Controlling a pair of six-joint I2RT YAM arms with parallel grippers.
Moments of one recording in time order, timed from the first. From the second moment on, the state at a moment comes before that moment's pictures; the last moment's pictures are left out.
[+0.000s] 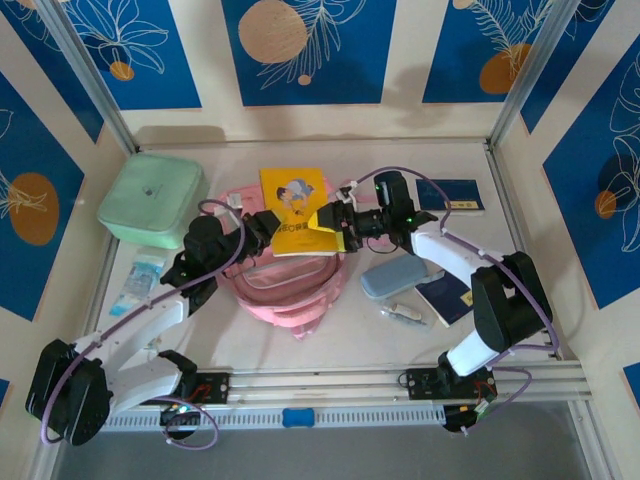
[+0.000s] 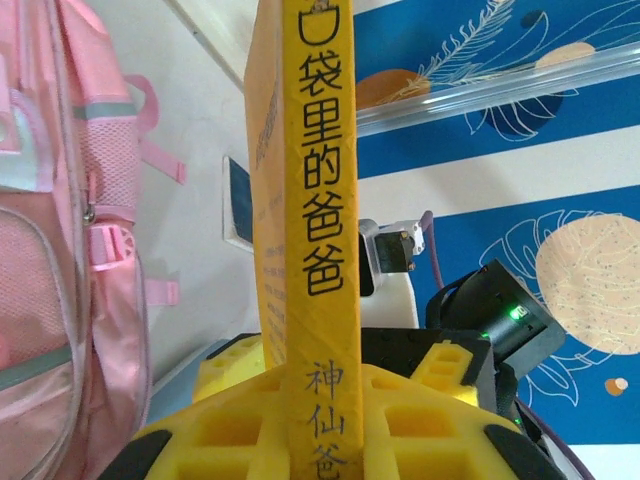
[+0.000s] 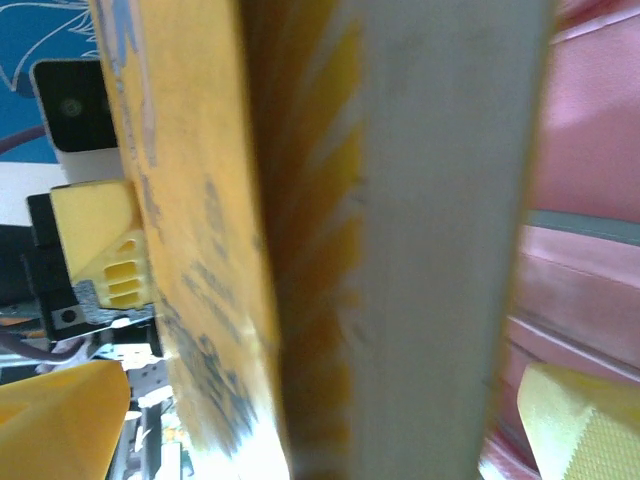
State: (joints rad) left arm -0.52 1.08 0.62 0.34 0.33 -1.27; right arm 0.45 1.56 1.00 0.02 -1.10 0.93
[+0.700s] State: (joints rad) left arm -0.52 1.10 0.64 0.28 0.29 -1.17; right arm 0.42 1.49 0.98 0.05 -1.07 0.99
